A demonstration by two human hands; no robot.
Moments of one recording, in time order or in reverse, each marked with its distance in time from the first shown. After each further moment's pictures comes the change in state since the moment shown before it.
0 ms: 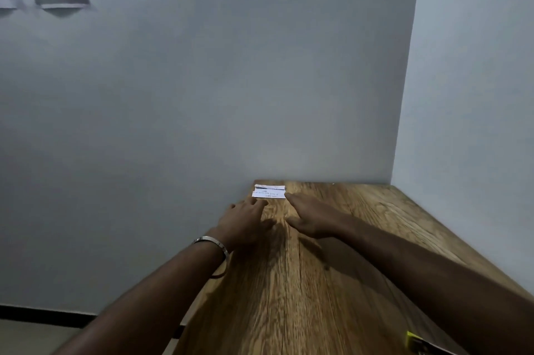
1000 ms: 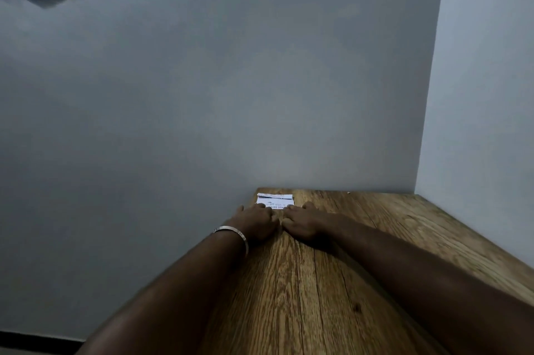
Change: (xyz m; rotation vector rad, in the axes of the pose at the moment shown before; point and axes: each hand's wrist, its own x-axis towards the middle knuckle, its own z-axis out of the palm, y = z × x) left_hand 0.101 -0.029 0.049 -0.049 -0.213 -0.044; right_hand 0.117 0.039 0.063 -0.096 -0.258 0.167
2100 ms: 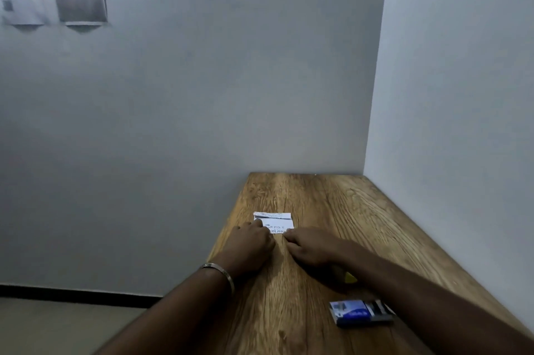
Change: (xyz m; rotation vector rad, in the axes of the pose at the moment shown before) left_hand -0.260 0.094 -0.016 0.069 0.177 0.096; right_hand -0.292 -0.043 -0.004 0.103 0.052 -0.178
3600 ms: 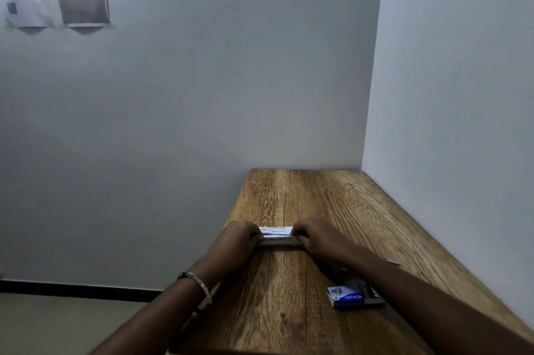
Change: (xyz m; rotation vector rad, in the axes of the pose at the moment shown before) left_hand -0.048 -0.011 -0.027 -0.338 0.108 -0.020; right_hand -0.034 -0.005 0.008 0.181 0.315 -0.005
